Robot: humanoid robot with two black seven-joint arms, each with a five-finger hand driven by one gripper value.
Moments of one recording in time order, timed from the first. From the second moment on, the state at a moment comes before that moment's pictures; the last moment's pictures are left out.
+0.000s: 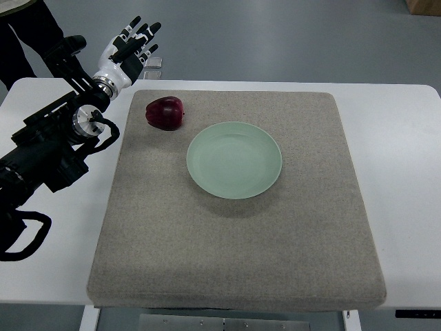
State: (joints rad) left arm -1.04 0.13 -0.52 -0.32 -0.22 -0.23 -0.27; right arm -0.04 0.00 -0.04 0.11 -0.01 0.18 0.17
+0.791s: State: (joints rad) left arm -1.04 0.13 -0.52 -0.32 -0.23 -0.23 -0.27; right arm -0.04 0.00 -0.04 0.11 -0.01 0.18 0.17
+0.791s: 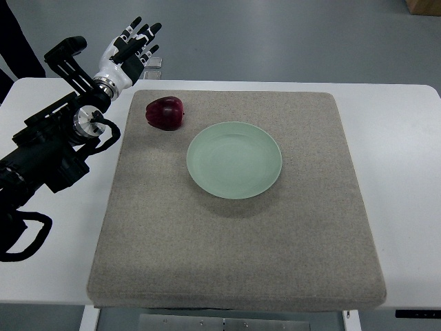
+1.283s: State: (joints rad) left arm -1.04 0.13 -0.52 -0.33 -0.23 -0.24 -0.27; right arm -0.04 0.00 -0.04 0.11 -0.01 0.18 0.17
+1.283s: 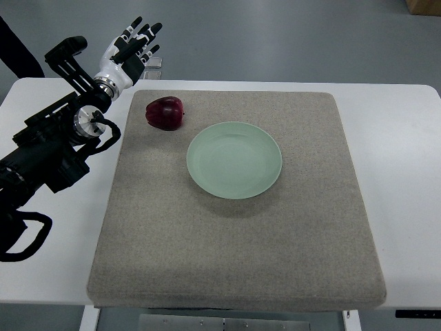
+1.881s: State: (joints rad) left arm -1.06 0.12 -0.49 -0.34 -0.11 -0.23 -0.27; right arm -0.04 0.00 -0.04 0.11 -0.01 0.18 0.17
